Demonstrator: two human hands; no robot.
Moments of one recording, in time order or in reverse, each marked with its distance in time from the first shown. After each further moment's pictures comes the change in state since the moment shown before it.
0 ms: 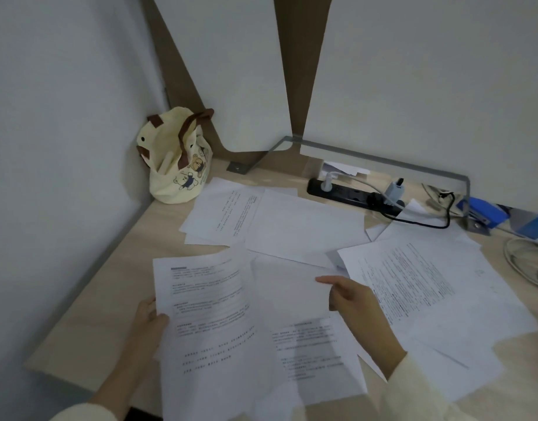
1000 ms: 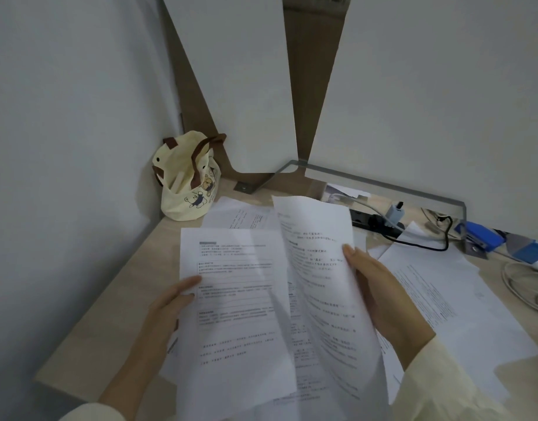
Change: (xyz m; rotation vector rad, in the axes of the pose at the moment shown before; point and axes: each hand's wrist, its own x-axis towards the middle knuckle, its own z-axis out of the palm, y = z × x) left_hand -0.022 0.055 0.000 -0.192 -0.196 0.189; right_hand 0.007 -0.069 -0.022 0.527 -0.119 0.054
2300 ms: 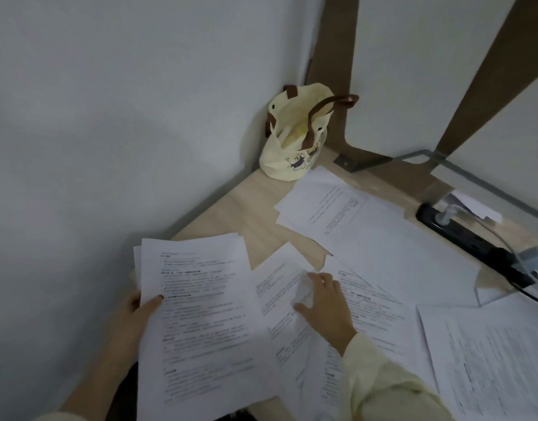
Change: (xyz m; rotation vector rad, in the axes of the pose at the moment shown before) left_hand -0.042 -0.082 -0.129 -0.036 0.548 -0.229; right_hand 0.100 0.169 0.116 -1.417 -0.303 -0.167
